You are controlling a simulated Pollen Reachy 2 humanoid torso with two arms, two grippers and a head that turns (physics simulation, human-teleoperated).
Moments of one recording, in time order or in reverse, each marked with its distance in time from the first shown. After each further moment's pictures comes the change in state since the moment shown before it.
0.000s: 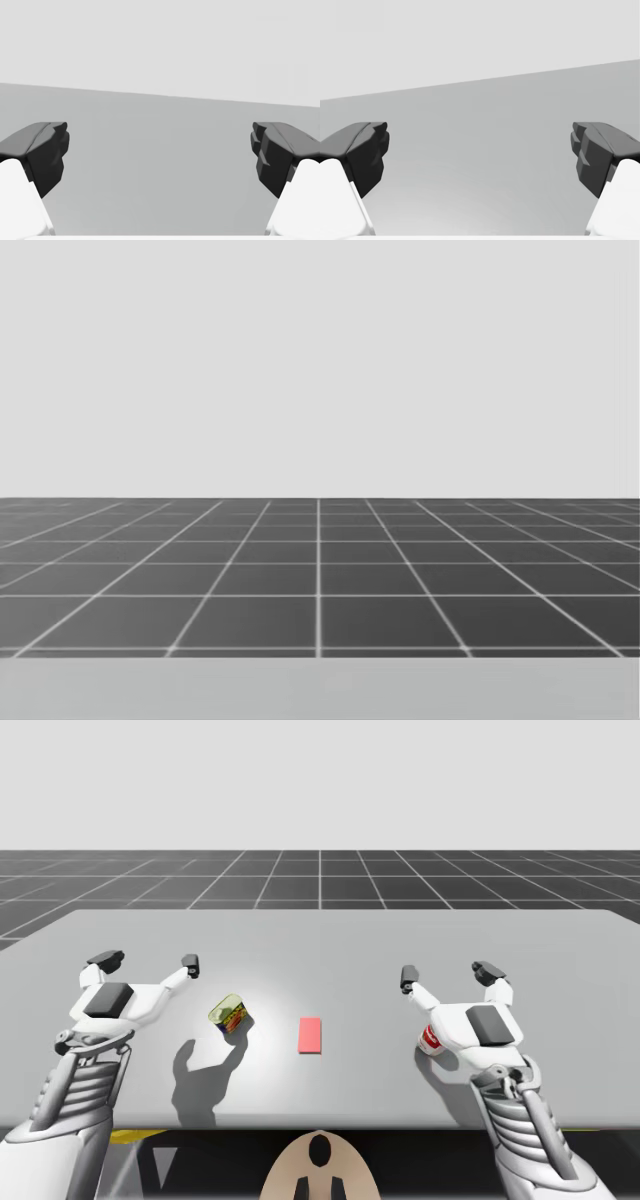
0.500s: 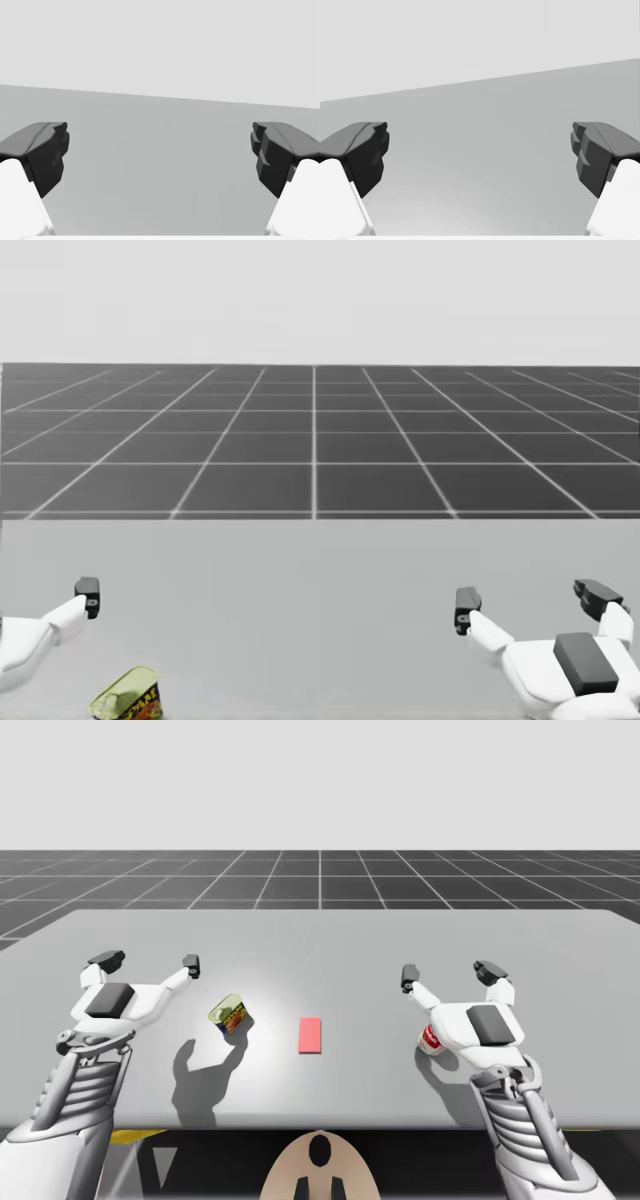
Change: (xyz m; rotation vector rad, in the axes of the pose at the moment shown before) left arm -0.001 -0.001 0.000 -0.003 -0.001 -0.008; right arm 0.002 0.001 0.000 -0.012 -0.002 0.007
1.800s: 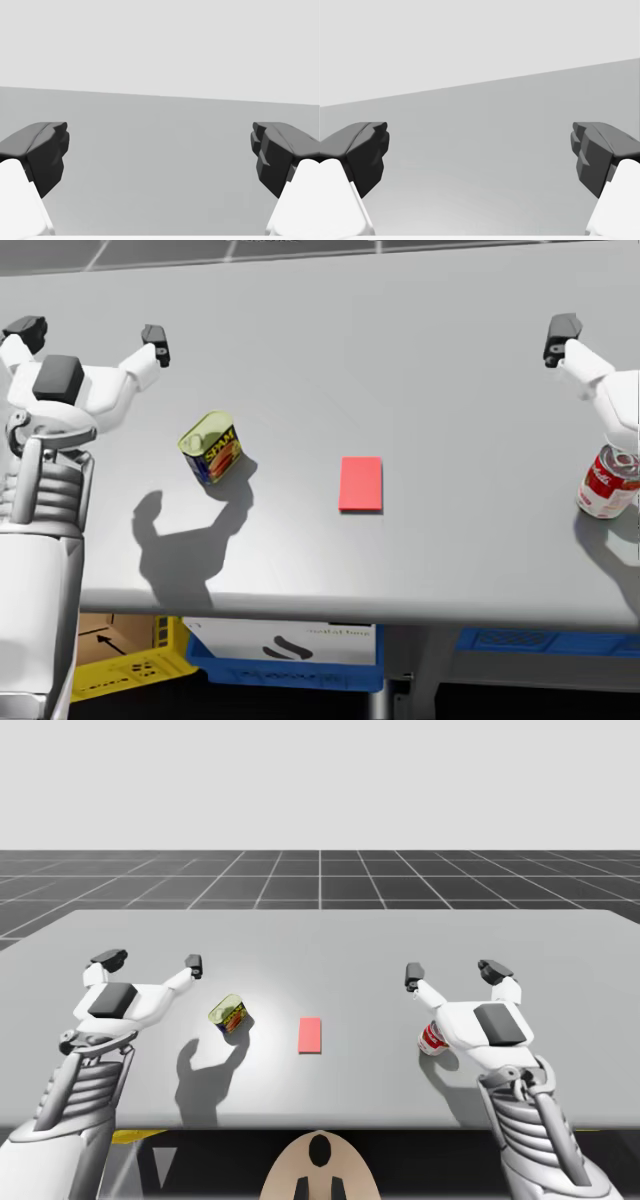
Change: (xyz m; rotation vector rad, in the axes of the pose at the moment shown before) left arm 0.001 -0.004 0.000 -0.011 -0.009 -0.013; right arm 0.008 -0.005 0.002 0.008 0.011 -0.024
